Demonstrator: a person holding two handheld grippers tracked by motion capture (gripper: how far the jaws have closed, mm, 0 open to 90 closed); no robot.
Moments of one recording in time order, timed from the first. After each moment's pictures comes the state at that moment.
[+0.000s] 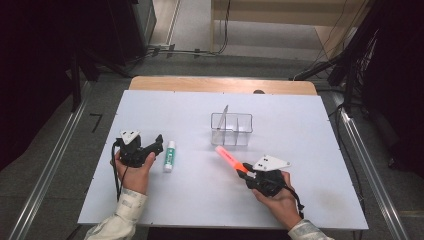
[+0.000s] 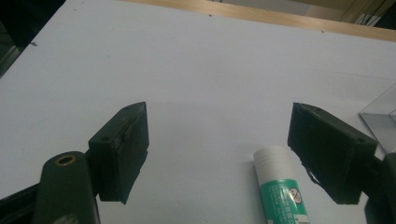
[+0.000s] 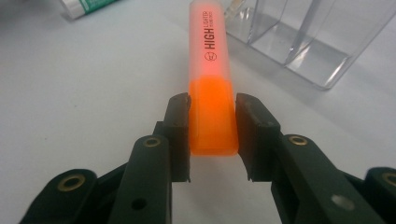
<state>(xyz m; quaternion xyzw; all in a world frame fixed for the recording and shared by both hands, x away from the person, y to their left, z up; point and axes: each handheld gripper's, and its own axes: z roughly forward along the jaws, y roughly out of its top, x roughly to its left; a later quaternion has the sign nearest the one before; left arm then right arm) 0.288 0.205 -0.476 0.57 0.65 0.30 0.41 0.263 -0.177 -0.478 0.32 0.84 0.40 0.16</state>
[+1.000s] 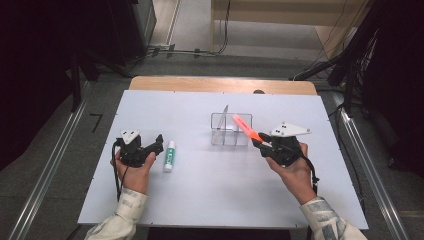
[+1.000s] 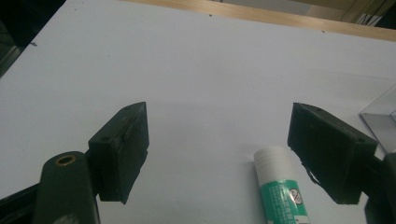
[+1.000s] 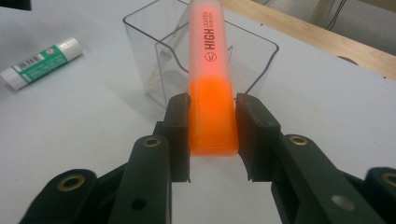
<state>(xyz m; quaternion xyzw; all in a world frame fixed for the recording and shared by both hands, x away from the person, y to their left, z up) 0.289 0.204 -0.477 0.57 0.65 0.30 0.41 0.317 -0.198 -0.414 0.36 0.82 0.40 0.20</state>
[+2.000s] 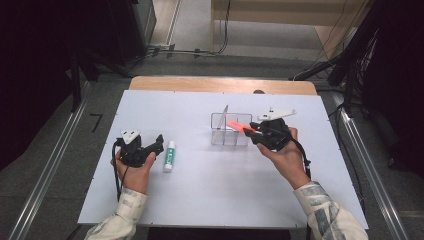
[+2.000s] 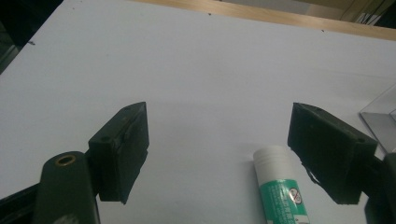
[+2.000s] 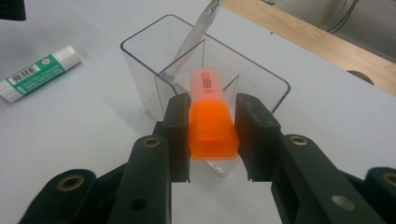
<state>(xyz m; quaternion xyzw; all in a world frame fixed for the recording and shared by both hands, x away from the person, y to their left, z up) 0.289 0.204 -0.477 0.57 0.65 0.30 0.41 0.346 -0.171 -0.394 0.35 0.84 0.38 0.19</state>
